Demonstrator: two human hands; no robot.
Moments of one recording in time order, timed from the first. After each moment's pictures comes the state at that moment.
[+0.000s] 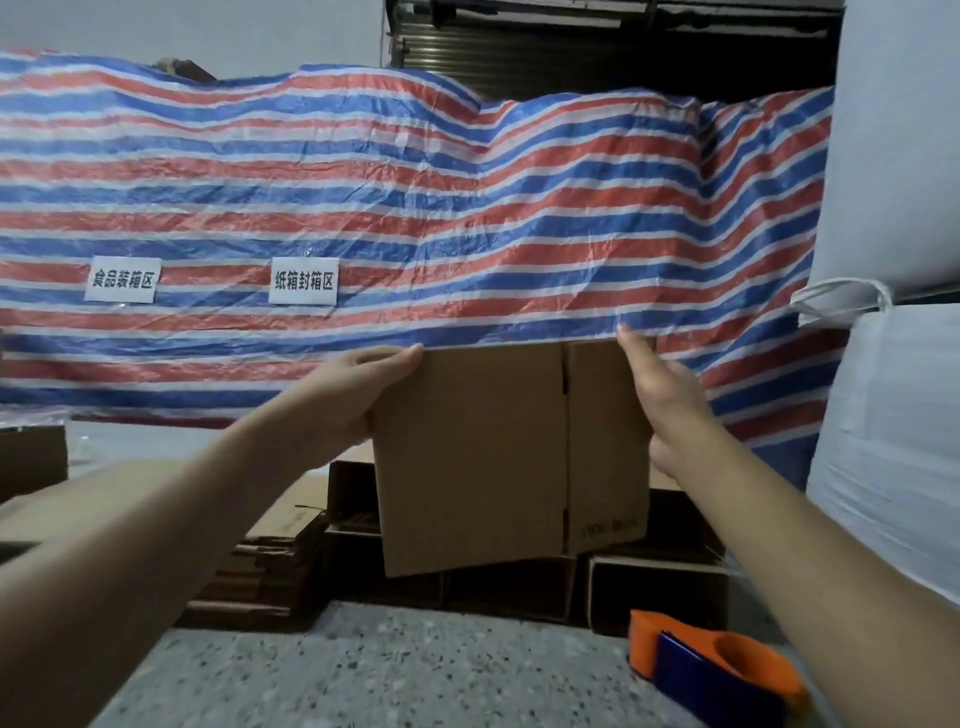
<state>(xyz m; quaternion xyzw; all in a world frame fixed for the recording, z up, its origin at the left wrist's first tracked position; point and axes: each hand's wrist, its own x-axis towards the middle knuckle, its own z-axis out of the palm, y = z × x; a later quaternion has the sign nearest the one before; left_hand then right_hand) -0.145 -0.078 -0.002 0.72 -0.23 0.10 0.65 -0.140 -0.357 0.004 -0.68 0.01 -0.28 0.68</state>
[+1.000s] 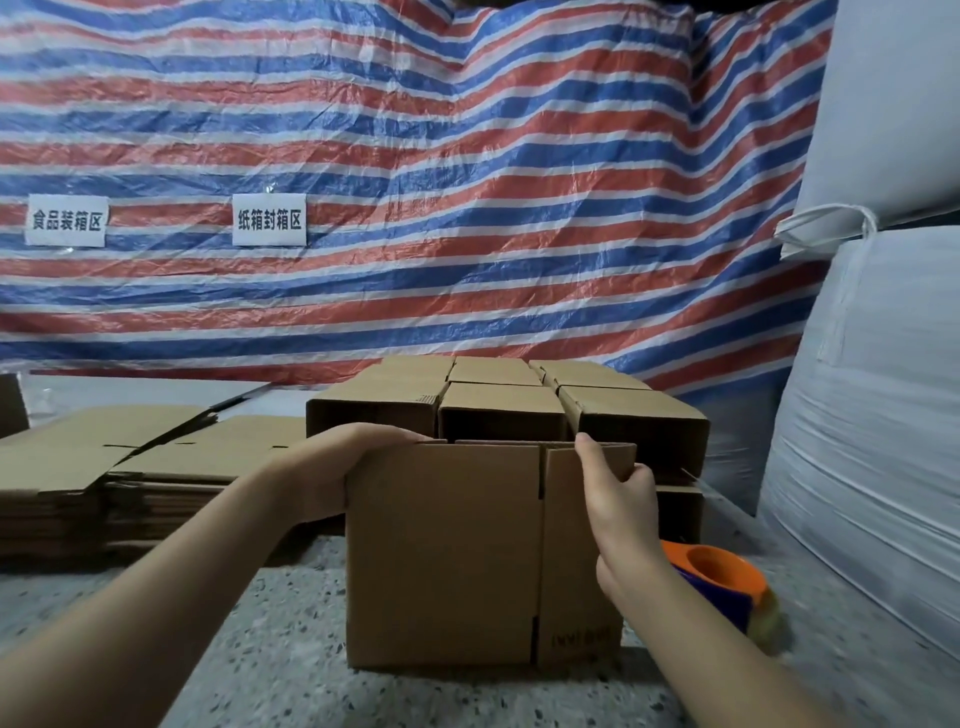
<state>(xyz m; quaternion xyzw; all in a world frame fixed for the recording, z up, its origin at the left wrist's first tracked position) -0.116 -0.082 -0.100 0.76 -0.14 -0.13 0.62 -0.149 -0.337 -0.156 -0.63 0.13 -0.27 0.72</state>
